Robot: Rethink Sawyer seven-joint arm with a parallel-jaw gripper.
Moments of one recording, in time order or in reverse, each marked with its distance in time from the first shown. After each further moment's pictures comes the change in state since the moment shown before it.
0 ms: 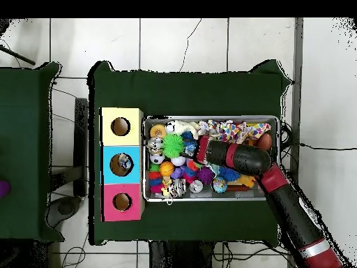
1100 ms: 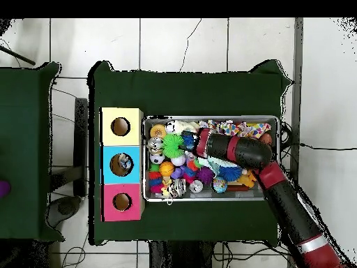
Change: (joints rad) arm 0.034 0.001 0.000 -0.037 0.085 0.001 0.000
